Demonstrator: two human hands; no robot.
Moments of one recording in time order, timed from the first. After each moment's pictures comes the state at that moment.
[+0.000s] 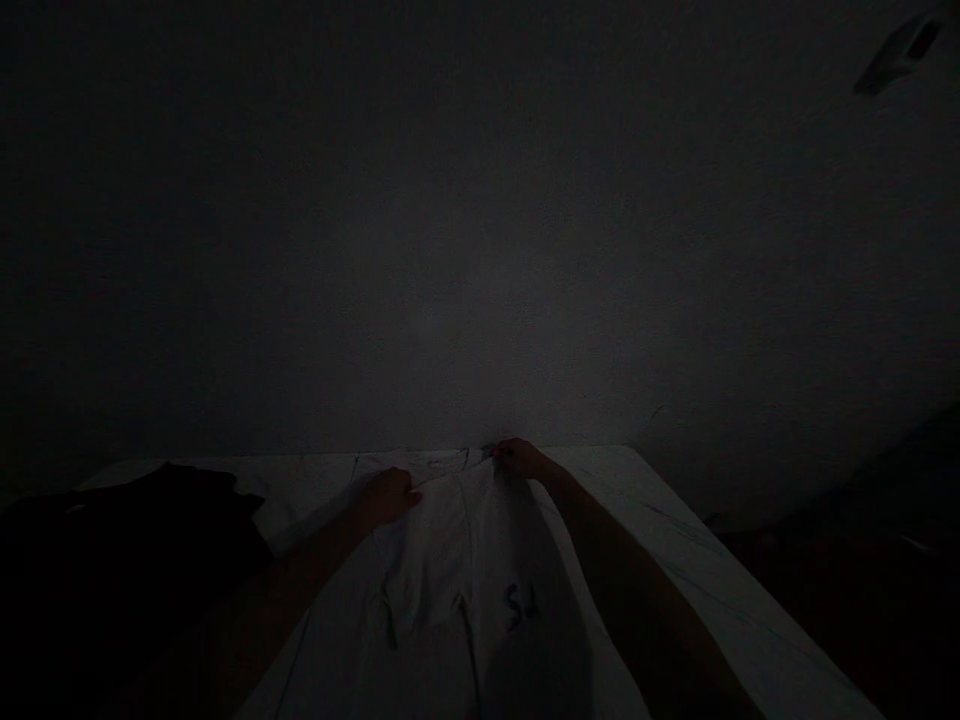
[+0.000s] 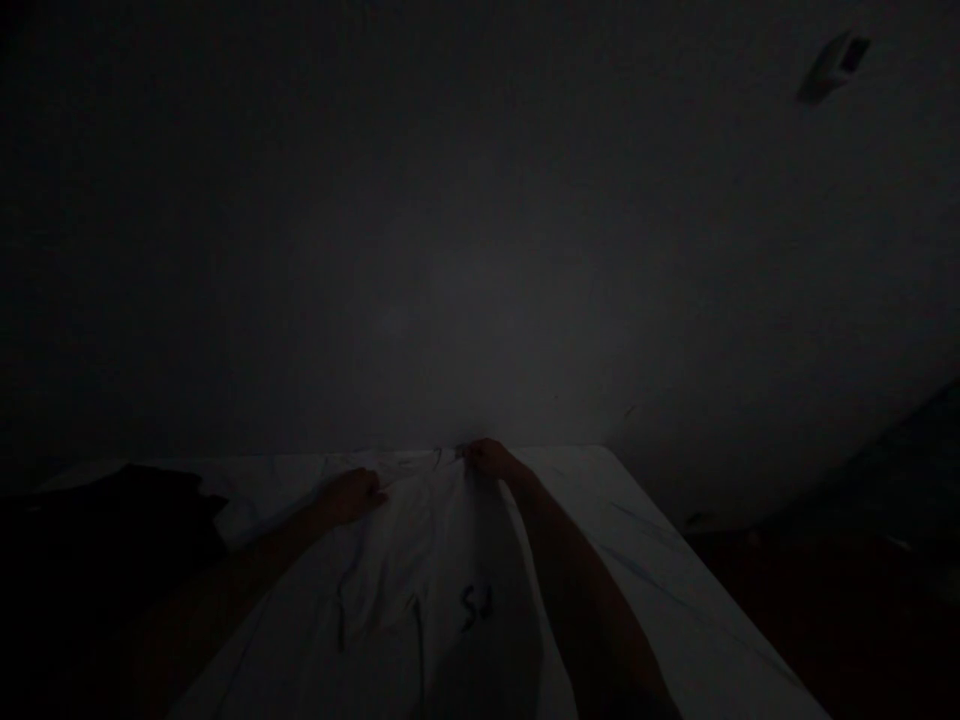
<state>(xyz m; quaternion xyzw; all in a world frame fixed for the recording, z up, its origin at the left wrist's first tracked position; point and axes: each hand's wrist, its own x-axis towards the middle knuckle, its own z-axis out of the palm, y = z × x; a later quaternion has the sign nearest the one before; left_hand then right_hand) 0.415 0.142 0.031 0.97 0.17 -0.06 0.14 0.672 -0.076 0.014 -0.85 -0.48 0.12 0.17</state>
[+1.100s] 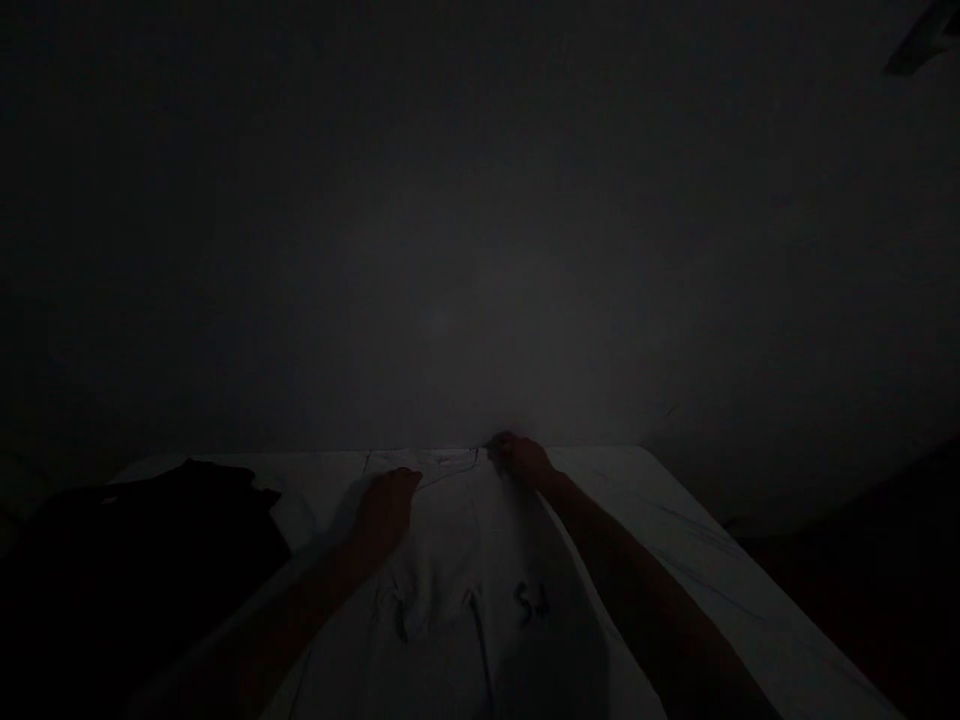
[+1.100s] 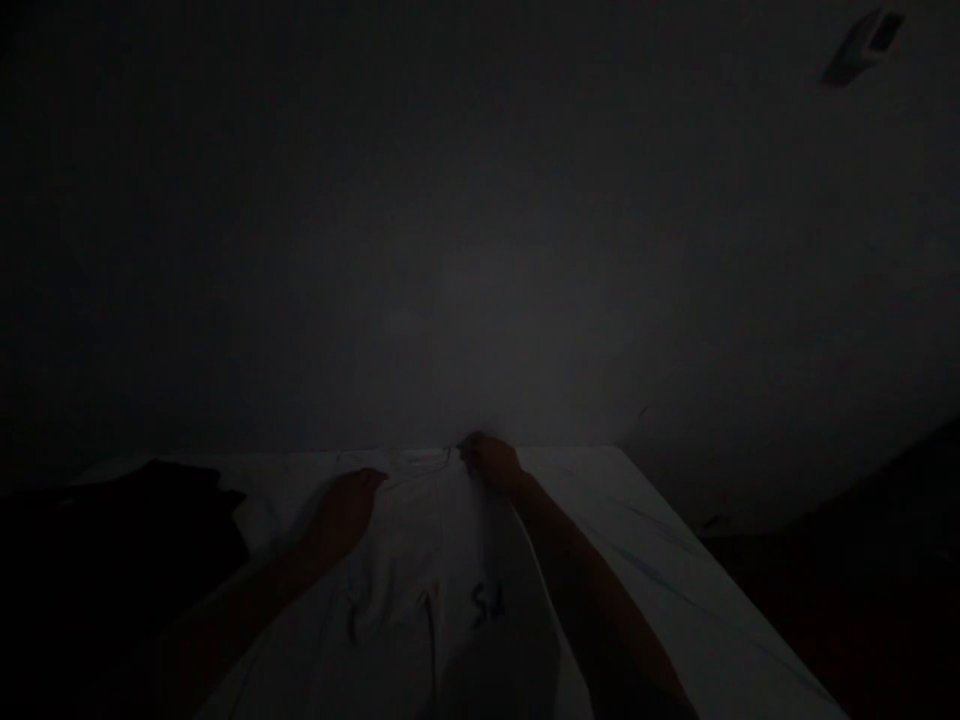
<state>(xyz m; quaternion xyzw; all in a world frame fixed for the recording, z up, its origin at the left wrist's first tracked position) 0.370 0.118 0.020 0.98 0.14 0.07 0.08 0.631 -0.066 0.032 -0.90 -0.43 0.03 0.08</state>
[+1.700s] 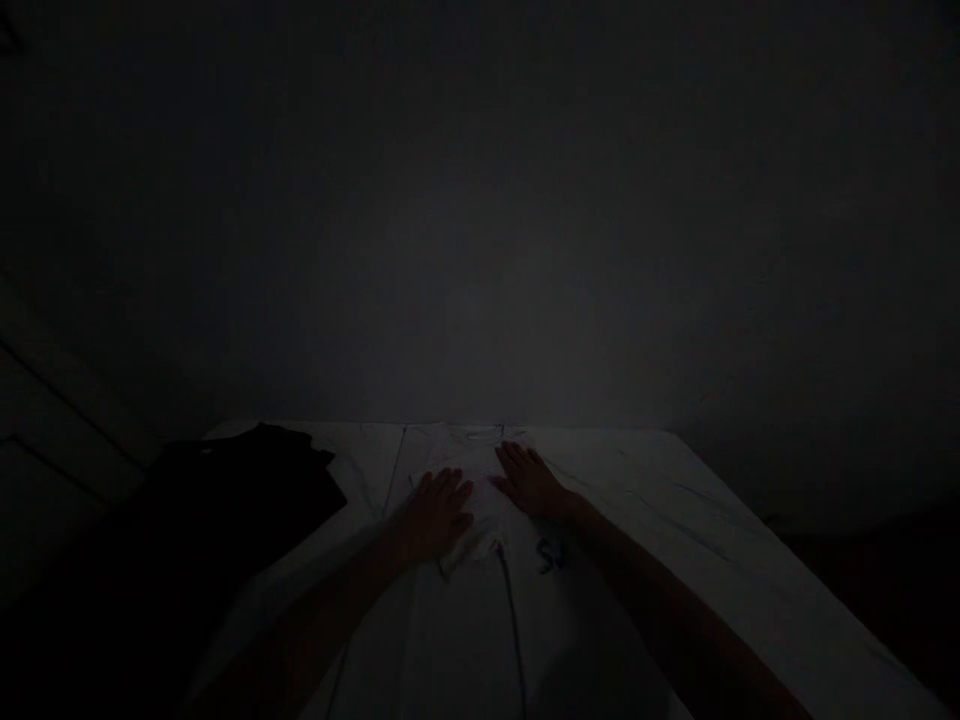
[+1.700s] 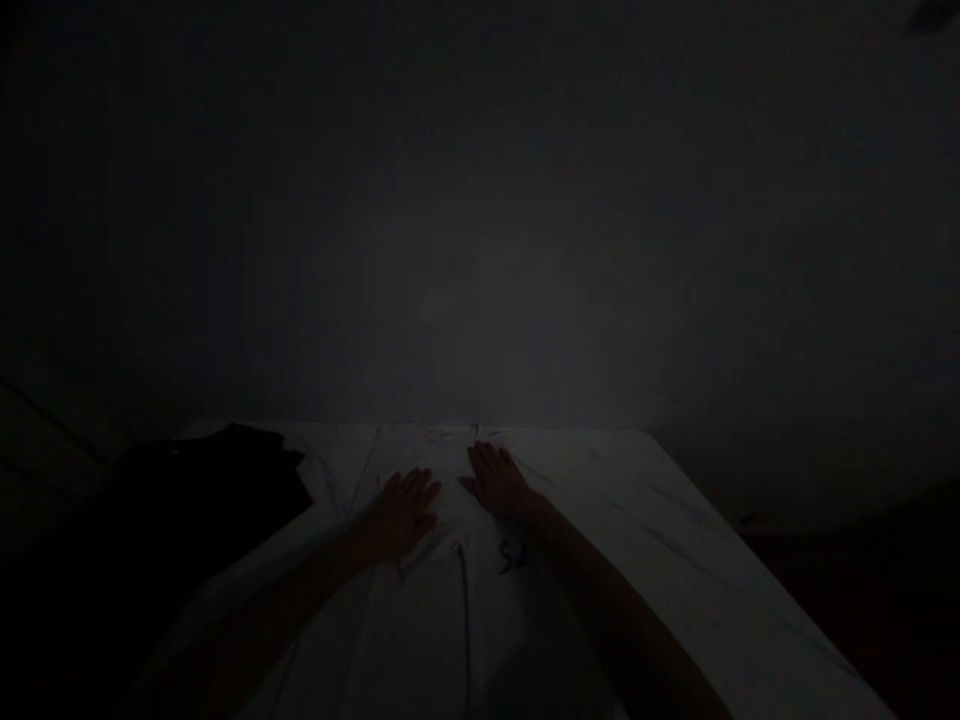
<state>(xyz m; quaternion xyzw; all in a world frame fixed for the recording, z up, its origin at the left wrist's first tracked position) 0.327 0.076 -0.005 1.00 0.03 0.05 0.04 0.542 -0.085 -0.009 -0.83 -0.56 0.01 0.07</state>
